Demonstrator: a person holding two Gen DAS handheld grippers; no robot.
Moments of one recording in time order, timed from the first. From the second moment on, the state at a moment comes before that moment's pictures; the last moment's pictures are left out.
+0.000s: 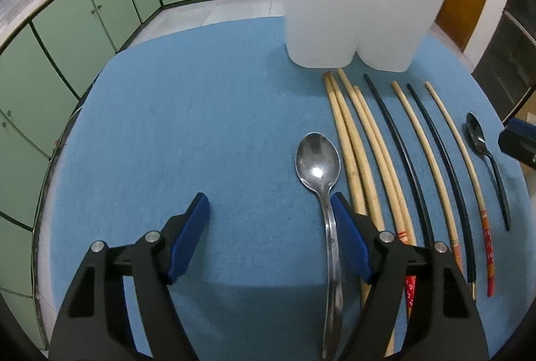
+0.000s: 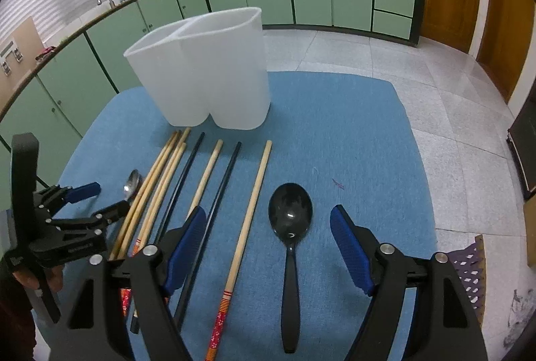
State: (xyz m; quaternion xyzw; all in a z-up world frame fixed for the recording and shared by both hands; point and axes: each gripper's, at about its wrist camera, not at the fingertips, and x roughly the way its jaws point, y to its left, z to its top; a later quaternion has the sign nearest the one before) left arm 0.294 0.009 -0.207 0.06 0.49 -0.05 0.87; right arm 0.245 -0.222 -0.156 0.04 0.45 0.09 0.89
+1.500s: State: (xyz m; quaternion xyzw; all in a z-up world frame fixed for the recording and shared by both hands) left arm 0.309 -0.022 -0.189 0.04 0.49 -0.10 0.86; right arm 0.300 -0.237 -0.190 0.05 0.55 0.09 0.83
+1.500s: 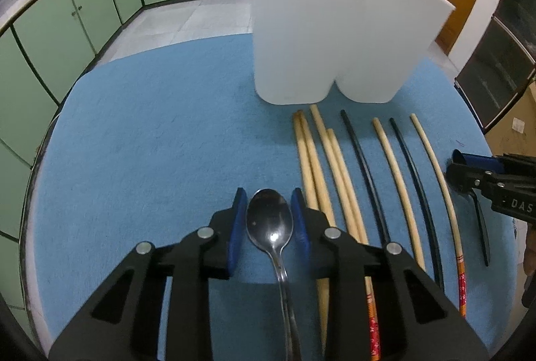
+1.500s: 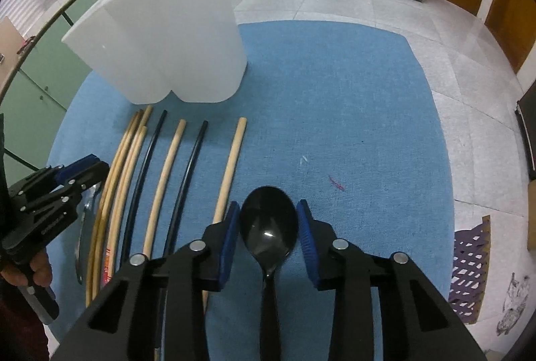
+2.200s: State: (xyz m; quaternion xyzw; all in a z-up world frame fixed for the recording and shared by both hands) left arm 0.258 0.015 -0.143 -0.01 0.35 -0.16 0.92; right arm 0.250 -0.243 -0.142 0.10 0.39 0.16 0.90
